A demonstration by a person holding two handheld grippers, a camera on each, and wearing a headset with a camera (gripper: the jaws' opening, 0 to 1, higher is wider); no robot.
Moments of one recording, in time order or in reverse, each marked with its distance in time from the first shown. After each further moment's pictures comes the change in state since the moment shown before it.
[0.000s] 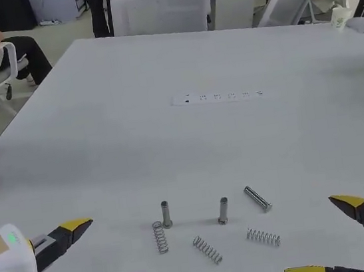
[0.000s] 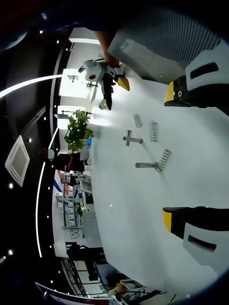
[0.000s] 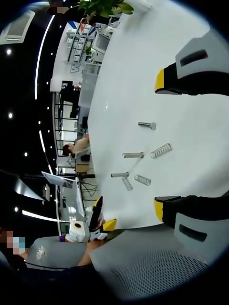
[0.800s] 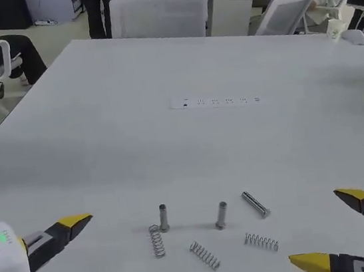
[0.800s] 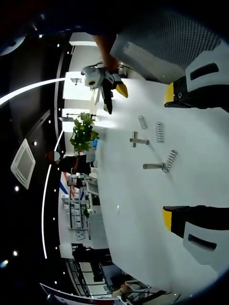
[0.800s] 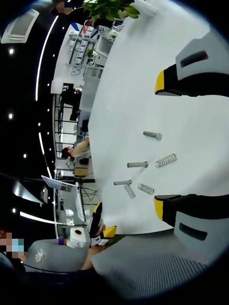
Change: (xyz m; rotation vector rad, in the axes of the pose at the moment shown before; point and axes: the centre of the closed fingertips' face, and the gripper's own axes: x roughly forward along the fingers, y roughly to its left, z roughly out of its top) left arm 0.000 0.000 0.011 0.016 -0.060 -0.011; right arm 0.005 -0.023 0.018 -0.026 0.011 -0.028
